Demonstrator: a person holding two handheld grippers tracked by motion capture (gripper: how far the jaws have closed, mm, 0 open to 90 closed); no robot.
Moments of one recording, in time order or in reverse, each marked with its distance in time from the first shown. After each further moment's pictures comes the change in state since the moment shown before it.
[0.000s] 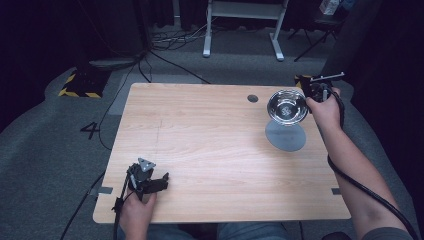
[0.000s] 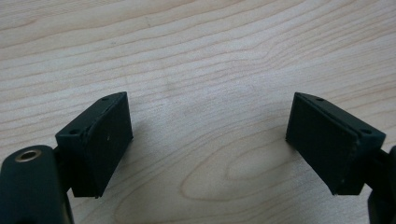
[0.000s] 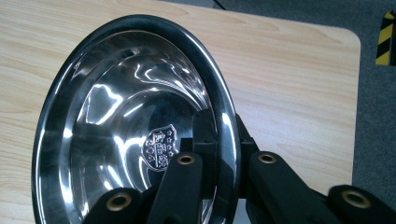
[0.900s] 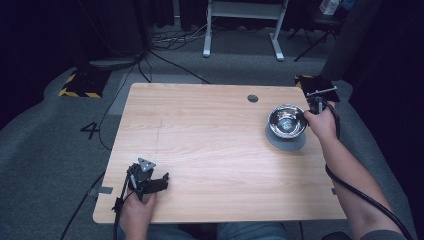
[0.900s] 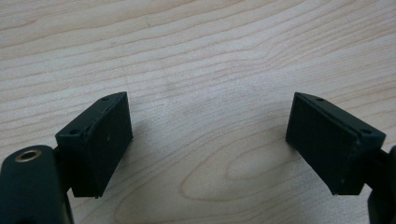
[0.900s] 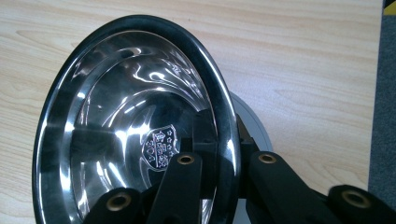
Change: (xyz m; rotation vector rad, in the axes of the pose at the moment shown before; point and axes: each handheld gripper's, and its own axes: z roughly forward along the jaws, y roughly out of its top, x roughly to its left) left arm 0.000 0.000 0.000 0.000 0.000 0.000; right arm -0.017 -0.038 0.036 0.123 -0.024 0.054
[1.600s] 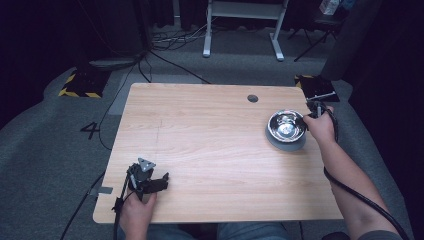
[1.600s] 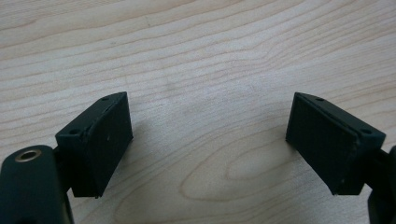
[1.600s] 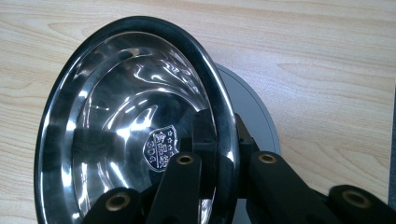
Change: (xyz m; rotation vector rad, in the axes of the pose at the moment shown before) left arm 0.000 0.000 0.000 0.000 0.000 0.000; right arm -0.009 -0.012 0.016 0.045 0.012 0.047
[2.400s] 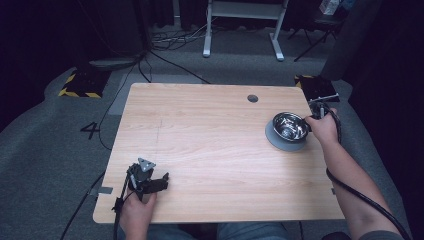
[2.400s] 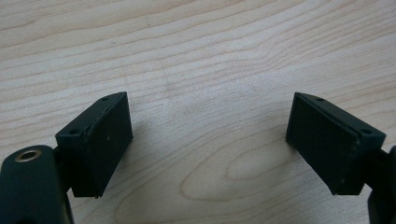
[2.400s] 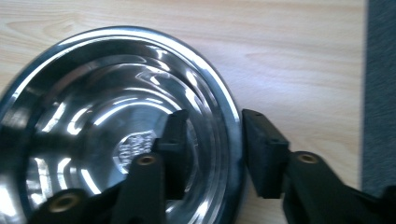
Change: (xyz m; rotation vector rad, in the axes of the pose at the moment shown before) left arm 0.000 0.000 0.000 0.000 0.000 0.000; right arm -0.016 -0.005 0.003 -0.017 -0.062 0.024
